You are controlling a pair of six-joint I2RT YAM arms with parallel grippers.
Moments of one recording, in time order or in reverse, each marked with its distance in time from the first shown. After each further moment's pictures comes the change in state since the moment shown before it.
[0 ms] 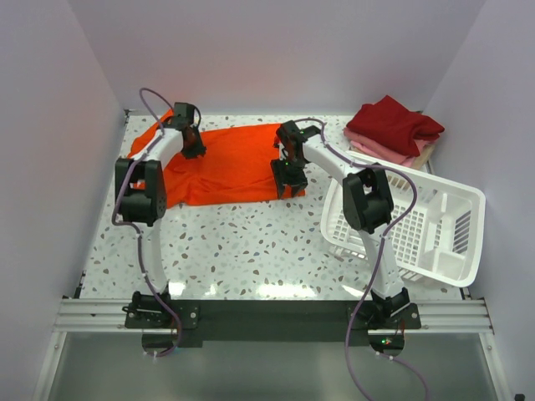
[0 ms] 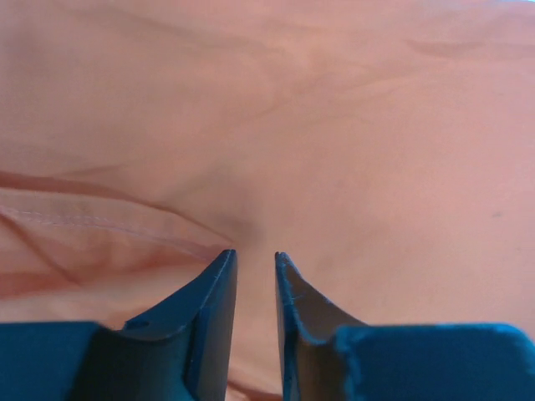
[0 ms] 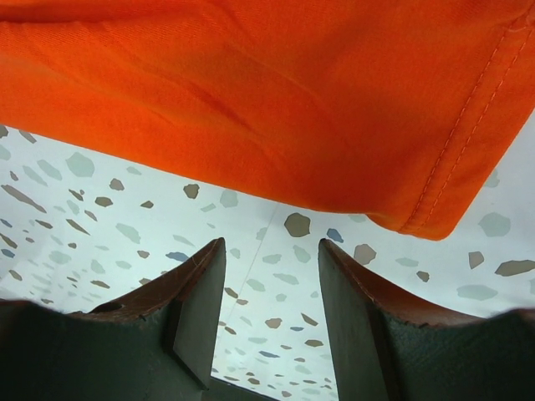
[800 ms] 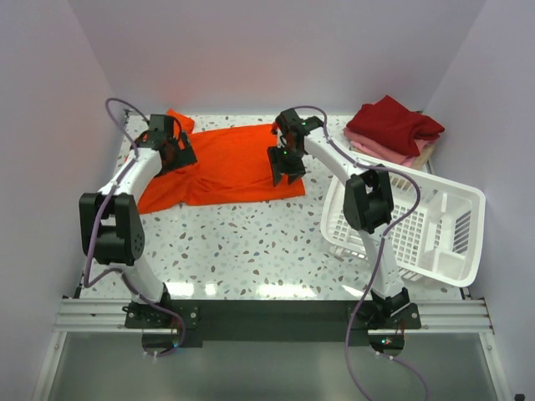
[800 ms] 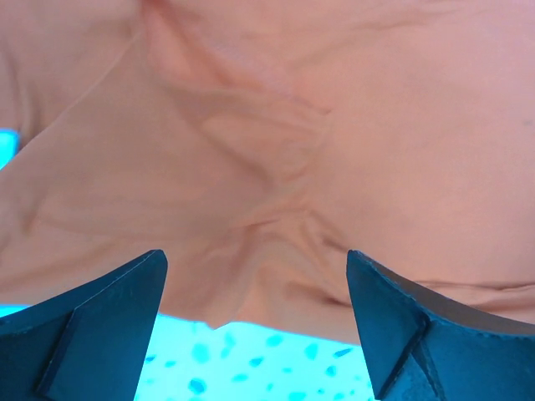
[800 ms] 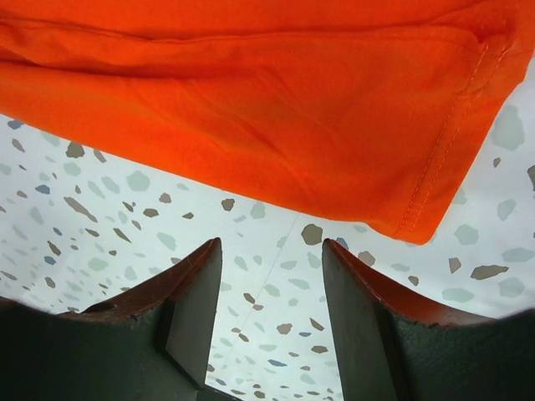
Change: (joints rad) left arm 0.019 -0.425 -0.365 -0.022 -0.097 -0.008; right arm -0.002 0.001 0.113 -0.016 0.008 -0.003
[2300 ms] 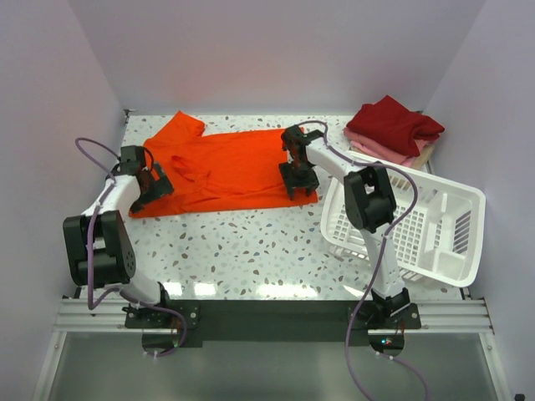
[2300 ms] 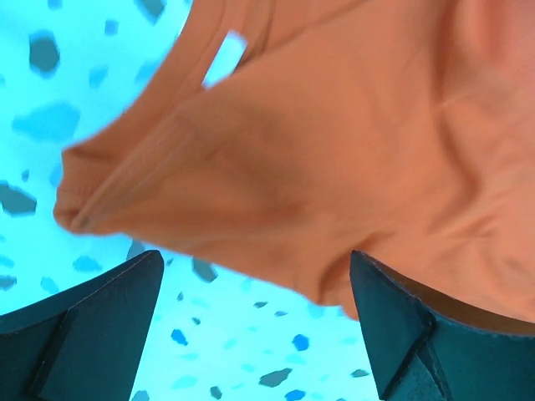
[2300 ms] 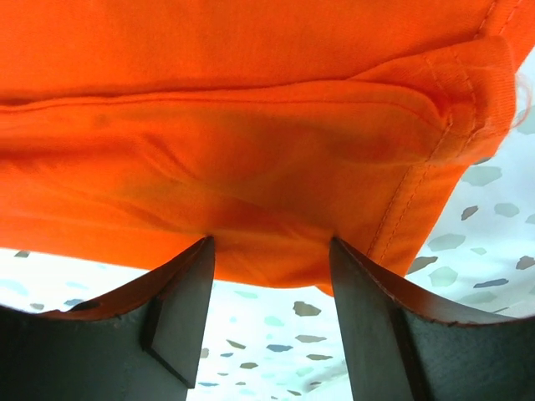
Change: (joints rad) left arm 0.239 -0.216 -0.414 0.051 0.048 0.004; right arm -0.026 -0.008 -0.201 0.069 0.185 -0.045
